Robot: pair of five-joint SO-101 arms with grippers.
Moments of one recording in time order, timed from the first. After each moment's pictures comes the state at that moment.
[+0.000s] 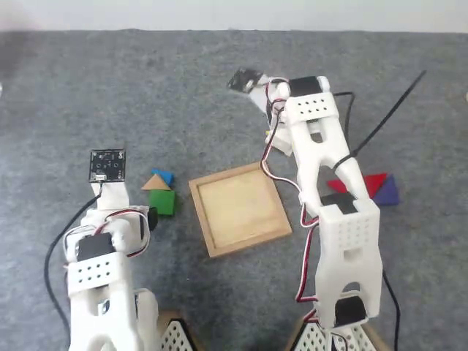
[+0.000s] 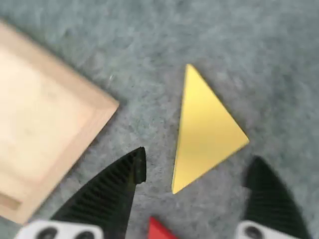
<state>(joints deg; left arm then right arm) -20.9 -54.7 78.8 49.8 -6.9 -17.0 38.7 -34.5 85.0 47.3</state>
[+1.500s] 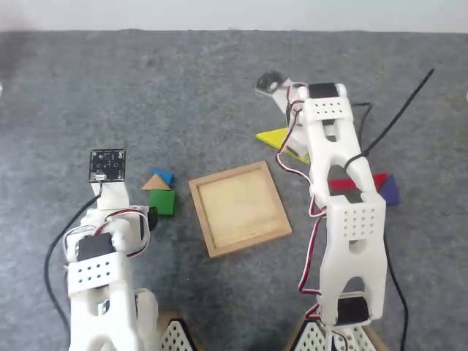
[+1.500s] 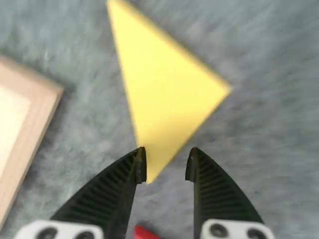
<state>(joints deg) -20.9 -54.7 78.8 49.8 -6.9 -11.4 44.0 -35.0 78.9 41.6</state>
